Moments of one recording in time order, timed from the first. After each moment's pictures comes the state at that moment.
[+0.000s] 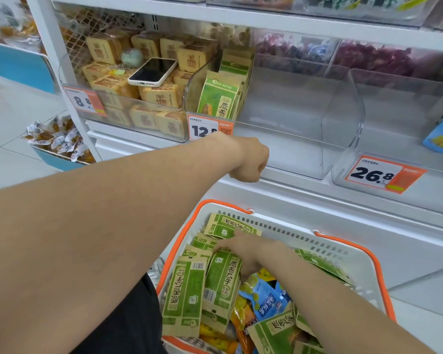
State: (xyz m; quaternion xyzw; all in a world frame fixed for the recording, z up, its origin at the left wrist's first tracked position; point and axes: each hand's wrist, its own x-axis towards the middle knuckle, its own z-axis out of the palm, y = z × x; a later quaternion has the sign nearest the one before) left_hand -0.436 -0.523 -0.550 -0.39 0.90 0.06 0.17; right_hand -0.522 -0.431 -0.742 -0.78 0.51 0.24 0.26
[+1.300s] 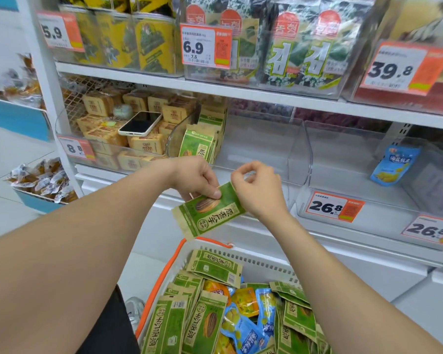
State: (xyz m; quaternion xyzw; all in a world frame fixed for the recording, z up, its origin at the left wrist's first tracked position) left_hand -0.371 -0.531 -0.515 -0.46 0.78 0.41 -0.01; right_hand -0.552 -0.458 -0.558 -0.55 0.68 -0.45 0.17
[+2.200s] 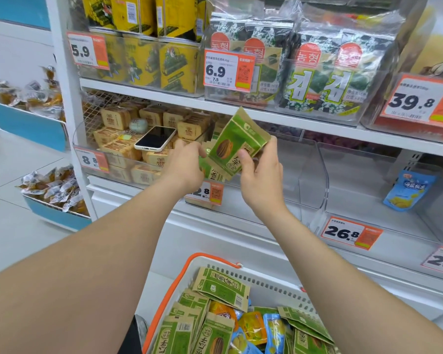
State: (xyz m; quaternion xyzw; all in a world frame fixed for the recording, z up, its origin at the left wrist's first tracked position) left_hand -0.353 -0.552 -0.507 -0.61 0.73 0.14 -0.28; right_hand -0.515 -0.489 -0.511 -0.60 0.52 -0.60 0.08
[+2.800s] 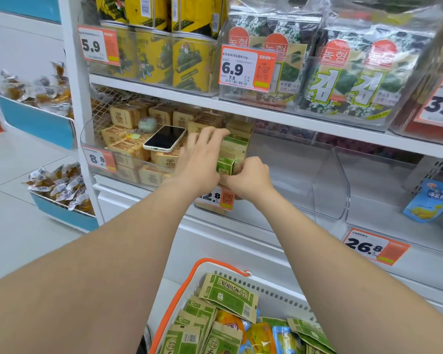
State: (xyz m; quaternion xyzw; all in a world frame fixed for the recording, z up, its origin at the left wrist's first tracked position) left_hand -0.355 -0.564 -0.507 -0.53 0.79 -0.01 -0.29; right_hand -0.494 -0.557 -0.524 -0.60 0.68 -0.36 0.22
